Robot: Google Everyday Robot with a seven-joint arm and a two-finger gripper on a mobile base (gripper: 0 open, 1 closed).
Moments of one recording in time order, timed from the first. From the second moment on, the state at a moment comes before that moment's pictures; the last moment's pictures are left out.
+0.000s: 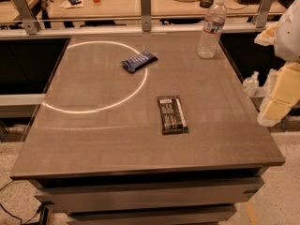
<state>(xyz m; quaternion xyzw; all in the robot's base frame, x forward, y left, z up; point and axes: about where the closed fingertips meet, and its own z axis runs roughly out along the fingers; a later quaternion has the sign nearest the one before) 0.438 -0.217 0.976 -0.60 0.78 -0.03 0.16</state>
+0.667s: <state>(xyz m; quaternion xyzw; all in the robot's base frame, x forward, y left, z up) 0.453 -0.235 0.970 -0.56 0.81 -0.02 0.18</state>
